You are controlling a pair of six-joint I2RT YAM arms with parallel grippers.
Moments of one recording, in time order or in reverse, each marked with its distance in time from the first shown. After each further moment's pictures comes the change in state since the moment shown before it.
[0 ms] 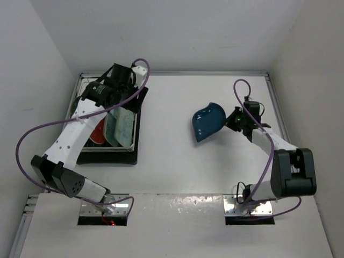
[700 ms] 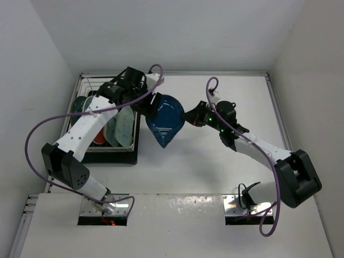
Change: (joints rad) left arm -0.052 0.108 -0.027 0.072 0.357 -0.023; right arm 0.473 -0.093 0.011 0.407 -0.176 0.195
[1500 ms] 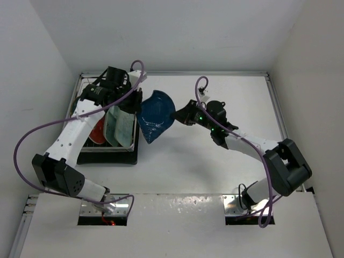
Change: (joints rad) left arm 0.135 -0.102 -0.084 0.003 0.053 -0.047; right arm 0.091 0.131 0.049 0.160 0.029 0.041
